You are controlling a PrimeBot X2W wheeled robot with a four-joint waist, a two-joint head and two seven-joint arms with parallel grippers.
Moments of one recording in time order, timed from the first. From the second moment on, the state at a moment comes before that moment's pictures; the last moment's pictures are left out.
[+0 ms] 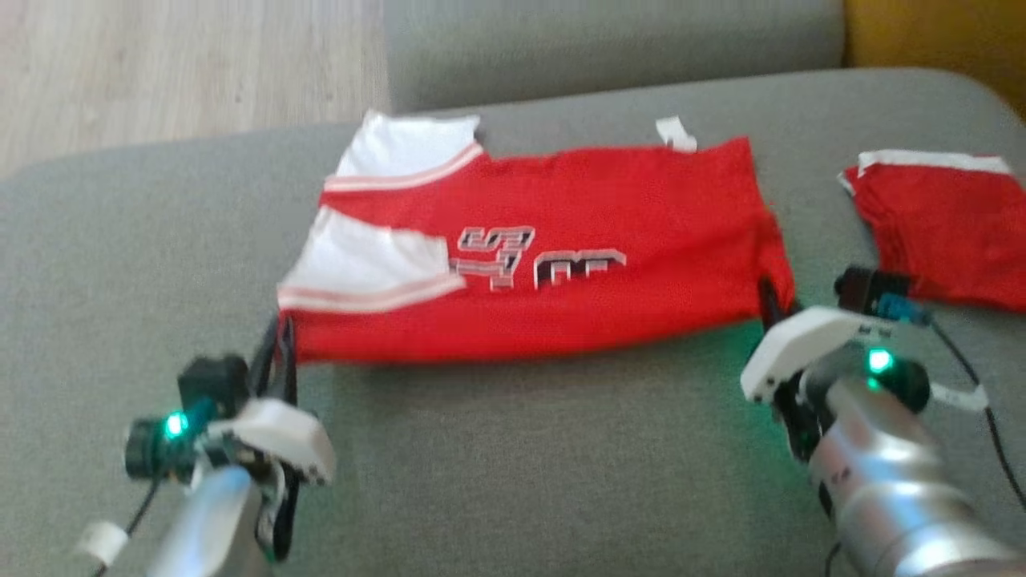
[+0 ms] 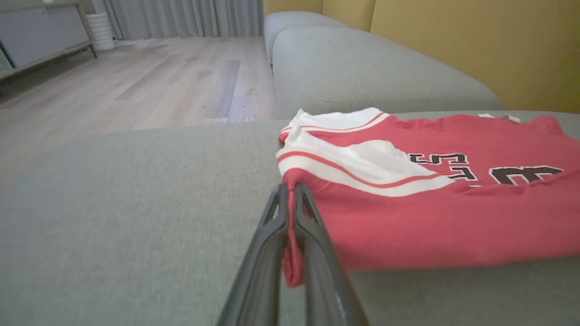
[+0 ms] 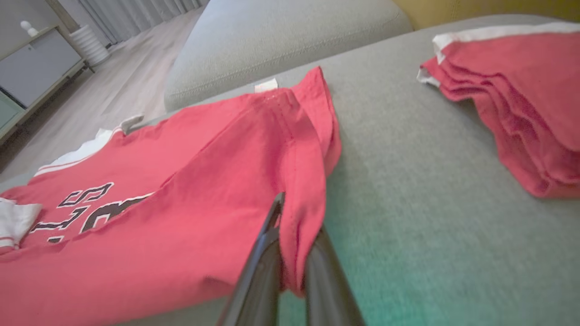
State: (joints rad) left arm -0.40 0.19 -0.34 0.70 -0.39 0.03 -0.18; right arm -0.72 -0.06 0.12 1.31 0.35 0.13 -0.23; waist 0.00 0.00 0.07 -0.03
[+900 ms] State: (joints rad) left arm 0.01 0.30 -0.40 0.29 -0.44 0.11 0.11; right arm -0.30 -0.11 0.16 0.85 0.41 0.13 0.13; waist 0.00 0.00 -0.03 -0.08
